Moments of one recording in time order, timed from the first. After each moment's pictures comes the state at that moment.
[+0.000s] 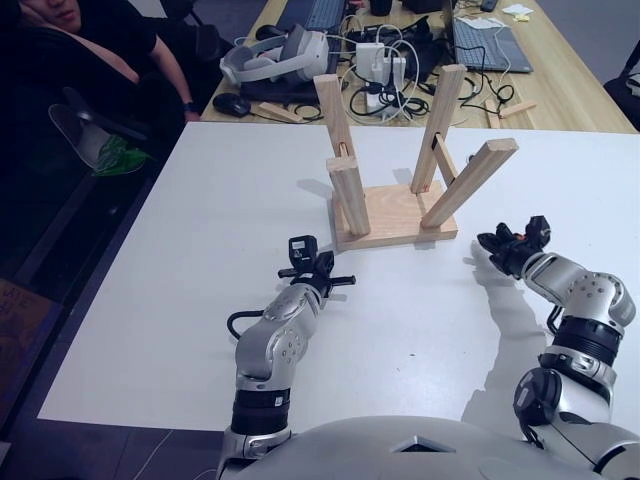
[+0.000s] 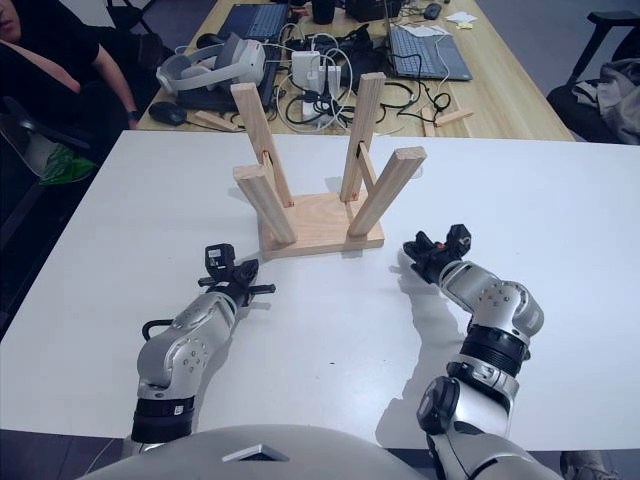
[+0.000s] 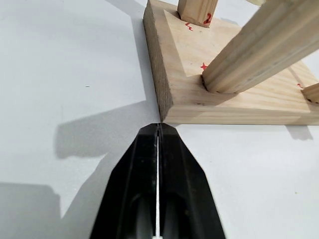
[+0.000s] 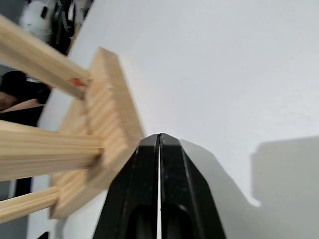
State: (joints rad) left arm 0.04 -0.06 -0.08 -0.29 -0.36 0.77 0.13; right arm -0.39 -0.19 -0.59 0.25 0.70 1.09 0.19
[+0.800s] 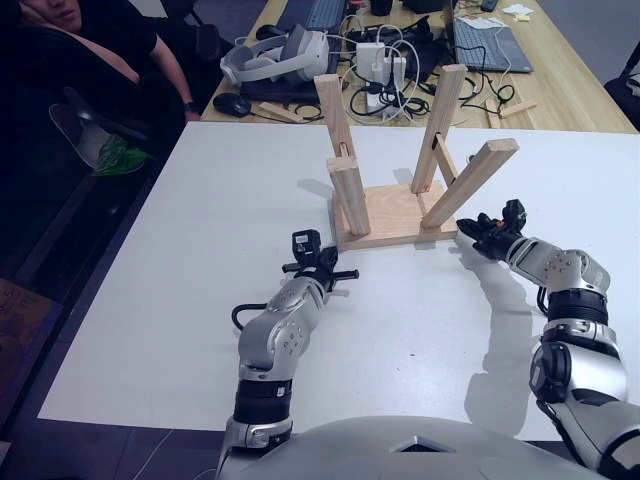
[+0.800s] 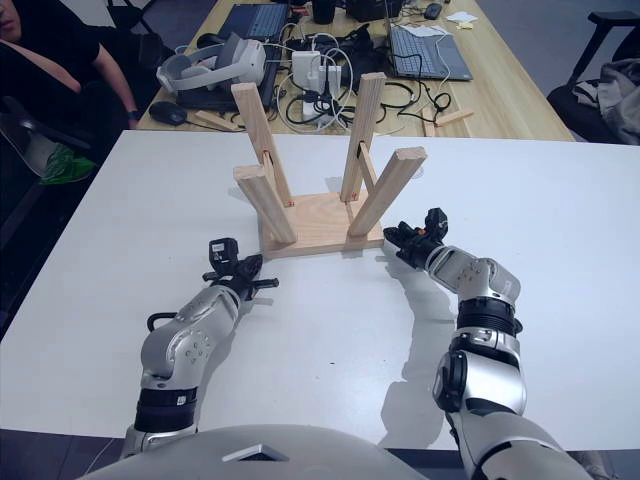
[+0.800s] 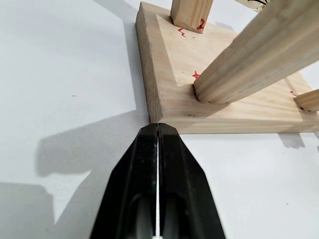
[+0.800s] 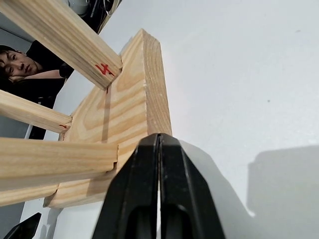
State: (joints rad) left arm -0.02 -0.06 -0.07 -0.25 -0.39 0.77 0.15; right arm -0.51 -0.31 -0.38 0.64 0.58 0.86 0.44
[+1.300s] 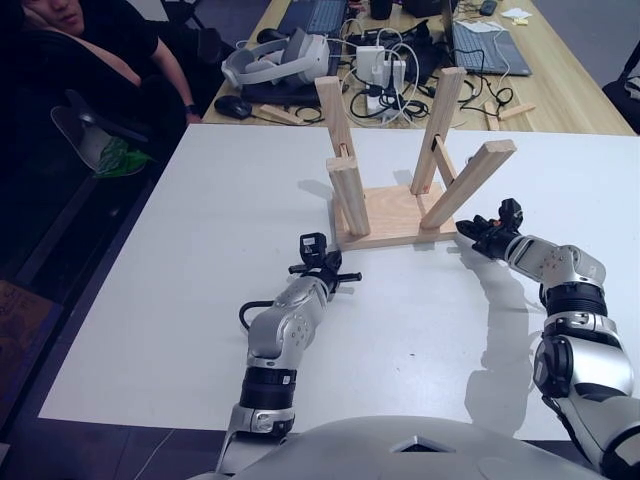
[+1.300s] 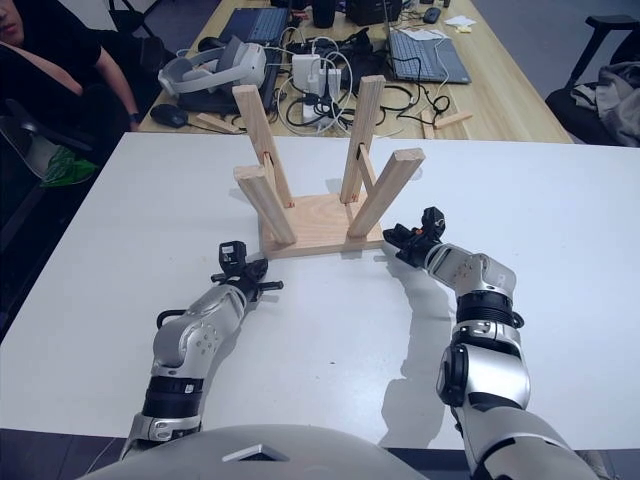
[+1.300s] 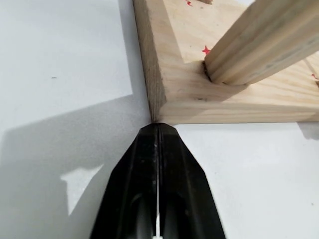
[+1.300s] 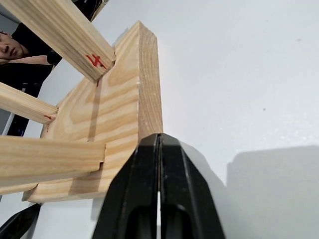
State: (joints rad) left arm -0.08 -0.05 -0.07 -0.06 -0.36 0.71 0.11; right arm -0.55 -0.33 -0.30 0.73 0.50 0.77 0.47
